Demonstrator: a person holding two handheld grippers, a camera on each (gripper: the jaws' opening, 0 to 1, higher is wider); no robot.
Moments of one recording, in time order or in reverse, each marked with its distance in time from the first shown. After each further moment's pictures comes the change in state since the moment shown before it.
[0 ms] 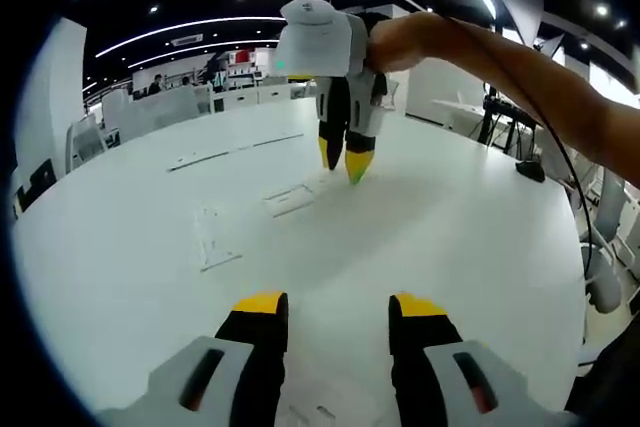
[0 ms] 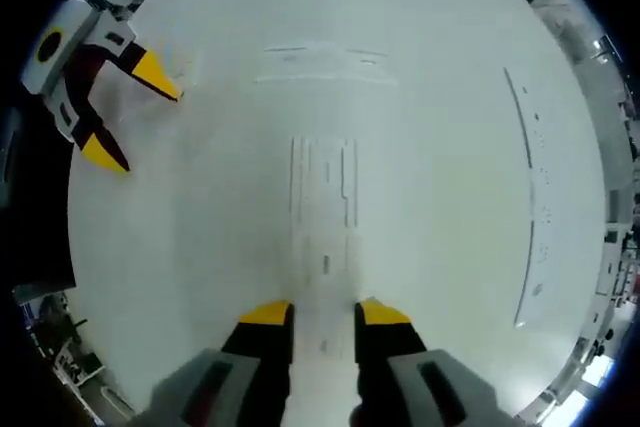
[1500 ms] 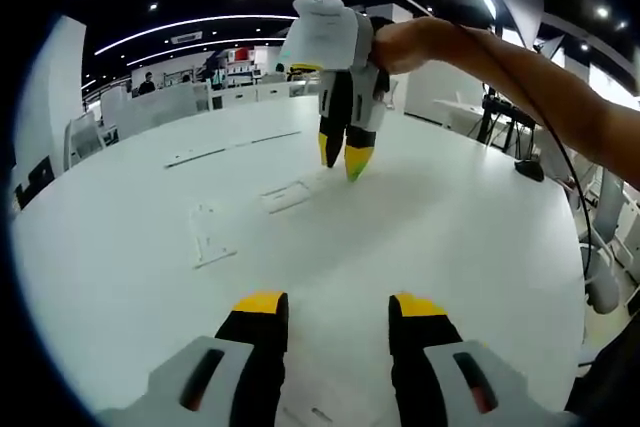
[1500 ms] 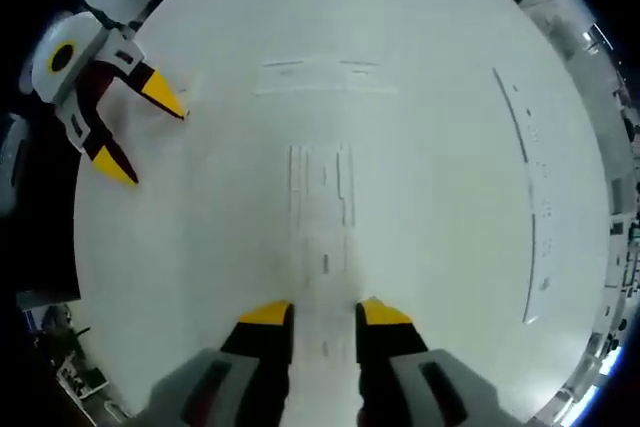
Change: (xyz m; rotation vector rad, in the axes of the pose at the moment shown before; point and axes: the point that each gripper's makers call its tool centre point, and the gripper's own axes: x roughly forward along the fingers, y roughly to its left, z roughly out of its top) left arm 0.004 -0.002 -0.002 -0.007 0.006 -0.009; right arm 0.000 -0.004 0.004 0.070 -0.111 0.026
